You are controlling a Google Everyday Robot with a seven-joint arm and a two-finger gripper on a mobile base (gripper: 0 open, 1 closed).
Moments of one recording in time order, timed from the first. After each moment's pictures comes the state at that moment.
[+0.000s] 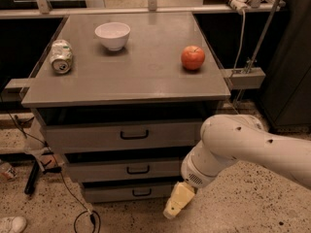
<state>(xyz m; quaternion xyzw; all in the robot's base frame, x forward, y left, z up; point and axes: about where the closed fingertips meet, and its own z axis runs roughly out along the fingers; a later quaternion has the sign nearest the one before) 0.402 -0.072 0.640 -0.51 0.84 0.15 0.10</state>
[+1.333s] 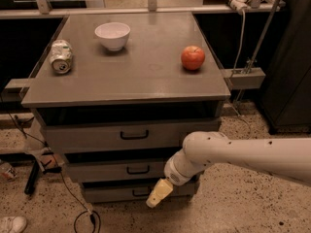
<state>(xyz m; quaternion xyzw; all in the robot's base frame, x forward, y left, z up) 0.467 -0.025 0.529 -0.48 0.84 0.19 0.14</state>
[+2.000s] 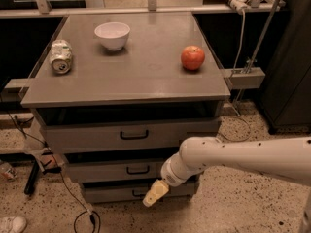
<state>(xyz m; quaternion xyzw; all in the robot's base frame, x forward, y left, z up) 0.479 -0.016 0.503 -0.47 0.85 0.19 0.16</state>
